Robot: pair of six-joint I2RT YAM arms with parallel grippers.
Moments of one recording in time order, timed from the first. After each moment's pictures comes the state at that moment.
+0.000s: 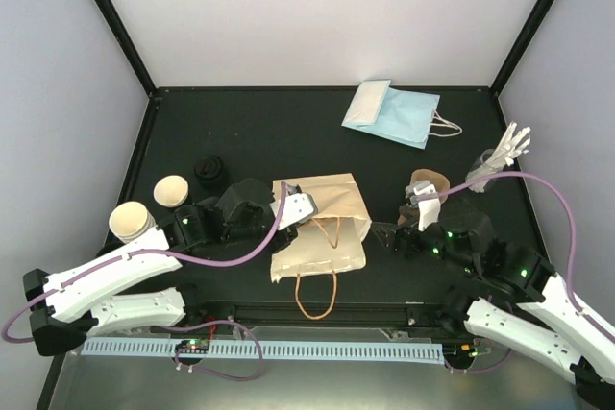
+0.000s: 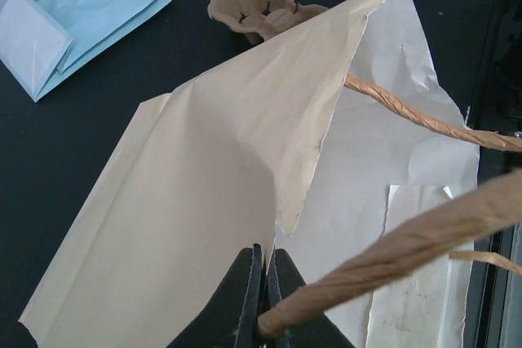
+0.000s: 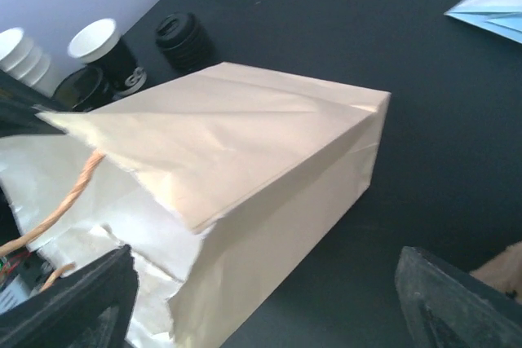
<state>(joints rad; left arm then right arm) -1.03 0.97 0.98 -0.63 0.03 0.14 0.91 0.55 0.85 -0.81 0.12 0.40</state>
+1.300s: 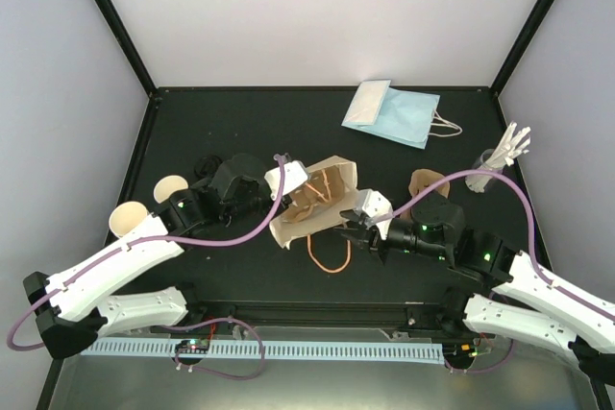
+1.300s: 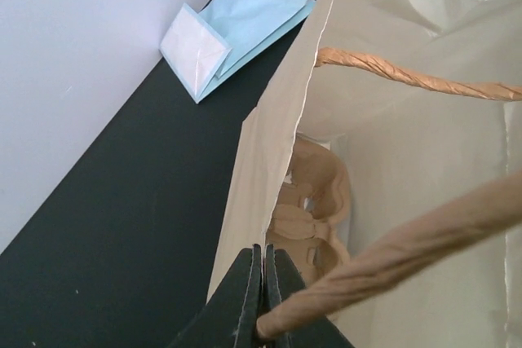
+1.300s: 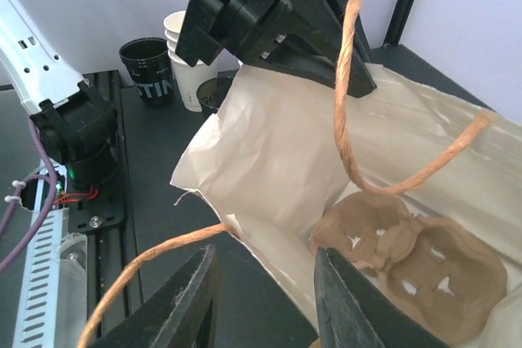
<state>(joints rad) -0.92 1.03 1.10 -0.63 -0.19 0.28 1.05 0.73 0.84 -0.44 -0.15 -0.08</state>
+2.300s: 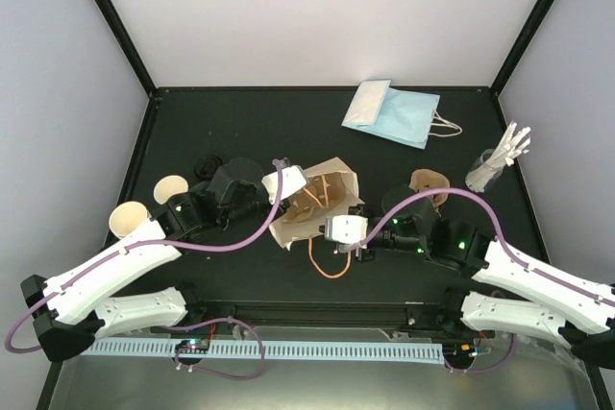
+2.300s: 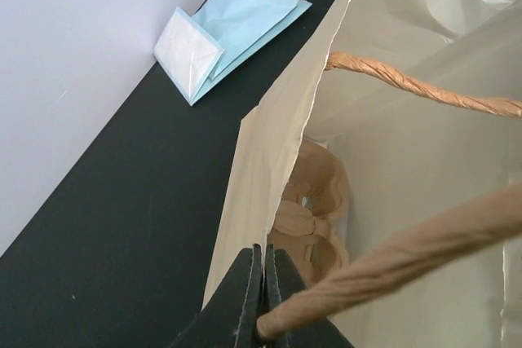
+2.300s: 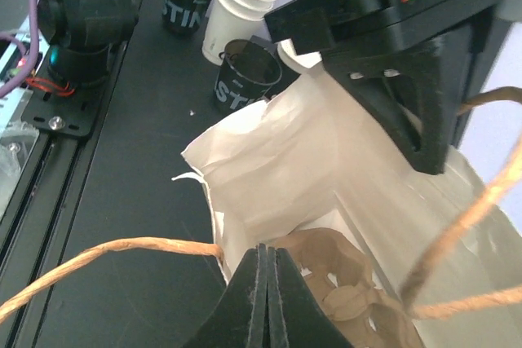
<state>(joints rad) -0.91 1.01 1.07 -0.62 -0.17 0.30 1.08 0.88 0.90 -0.44 -0.19 -0.58</state>
